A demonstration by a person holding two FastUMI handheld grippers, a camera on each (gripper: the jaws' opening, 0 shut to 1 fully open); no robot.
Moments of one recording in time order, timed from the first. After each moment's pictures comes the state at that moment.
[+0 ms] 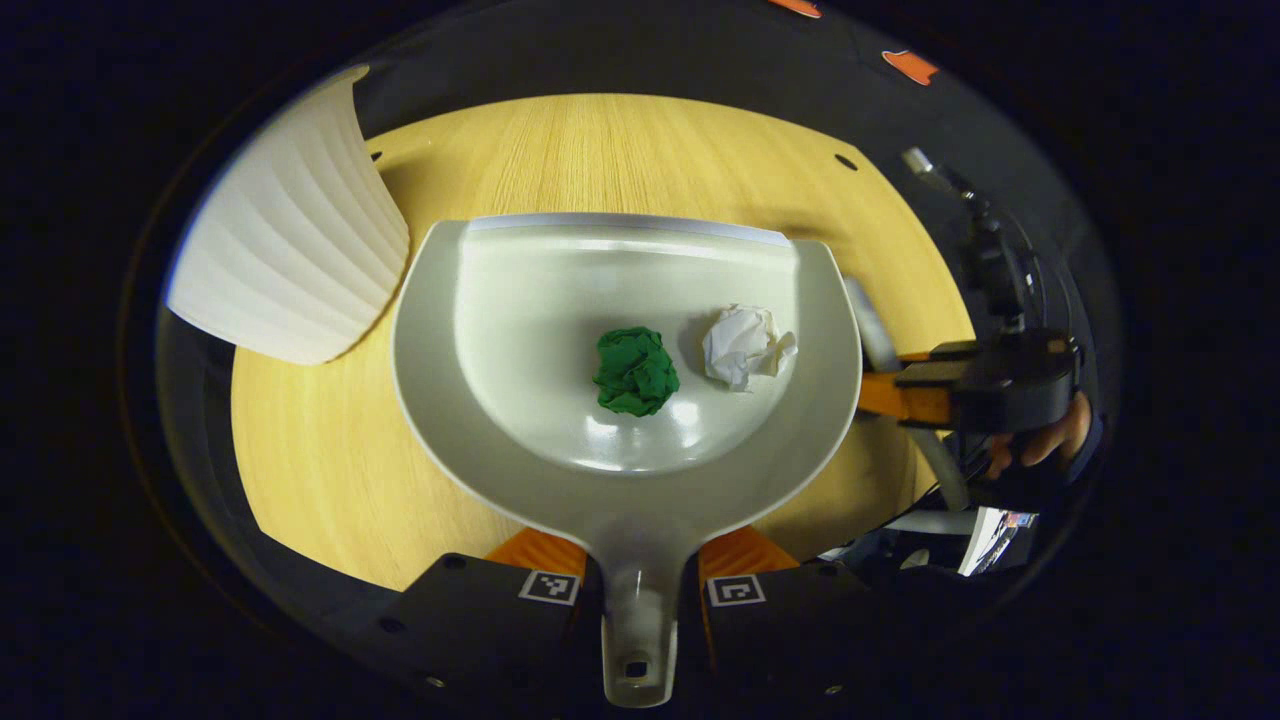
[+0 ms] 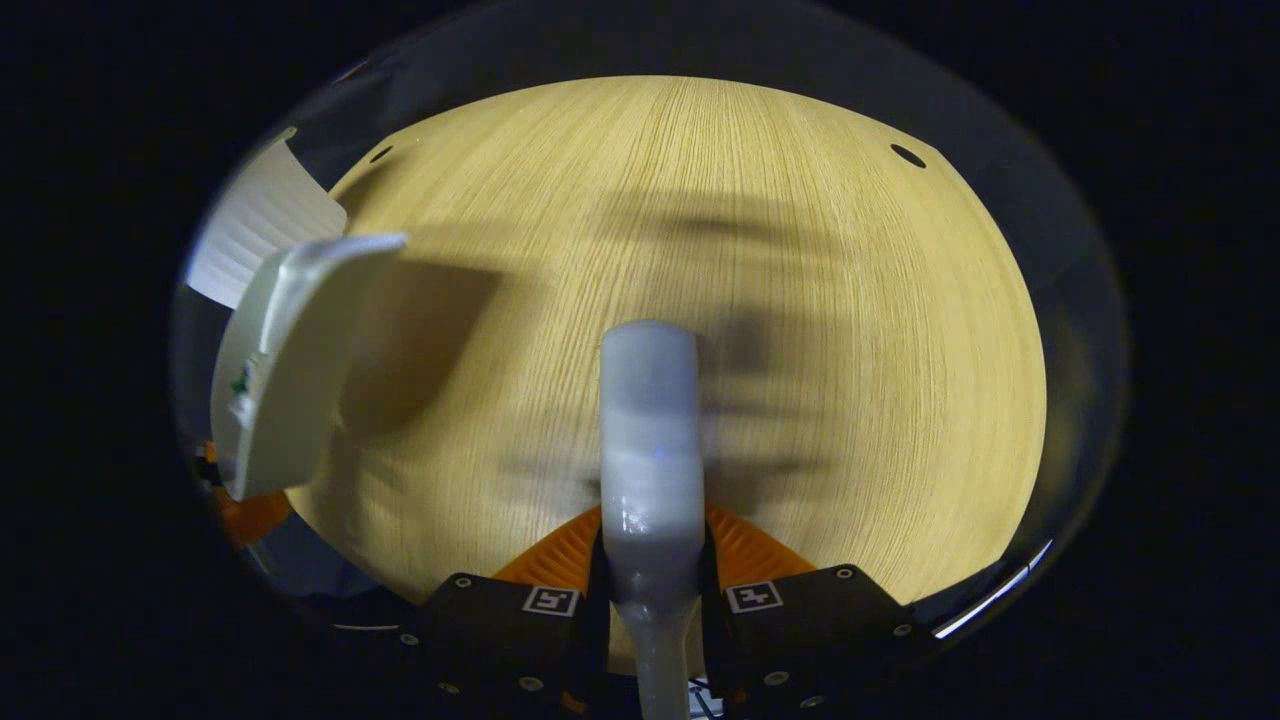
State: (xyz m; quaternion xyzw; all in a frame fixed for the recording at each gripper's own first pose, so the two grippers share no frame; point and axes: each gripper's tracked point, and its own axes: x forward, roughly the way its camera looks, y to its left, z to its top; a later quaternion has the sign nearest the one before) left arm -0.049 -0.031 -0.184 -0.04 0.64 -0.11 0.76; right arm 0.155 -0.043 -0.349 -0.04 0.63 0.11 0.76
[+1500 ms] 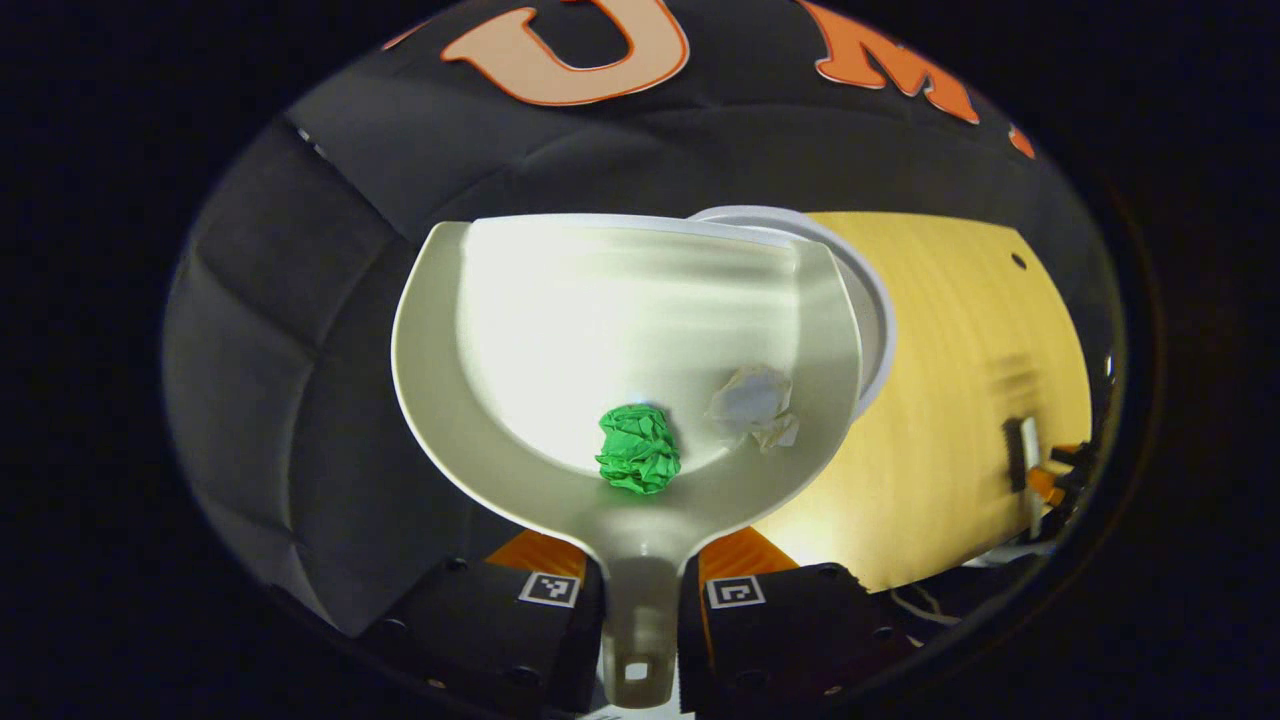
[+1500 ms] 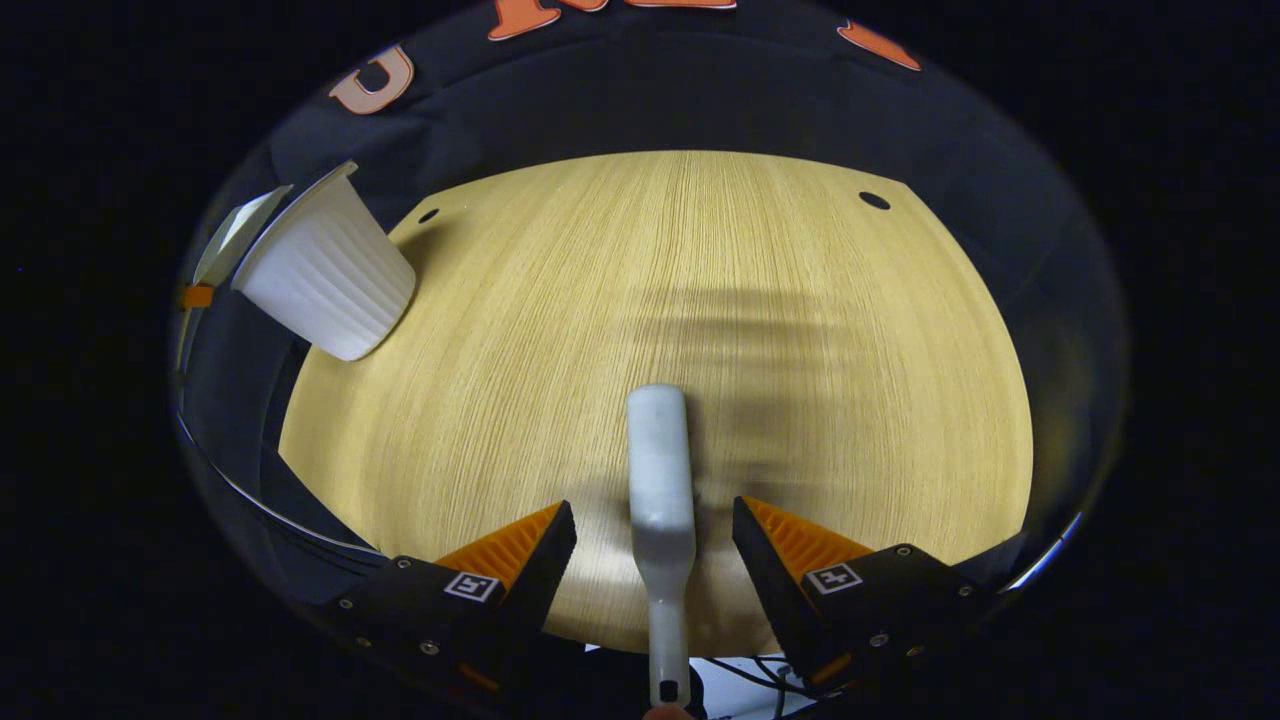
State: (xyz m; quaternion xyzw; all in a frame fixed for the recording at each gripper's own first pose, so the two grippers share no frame) left arm 0.058 0.310 -0.094 0.16 0.58 0.11 0.79; right arm 0.169 -0.038 -0.278 0.02 0.52 0.11 0.84
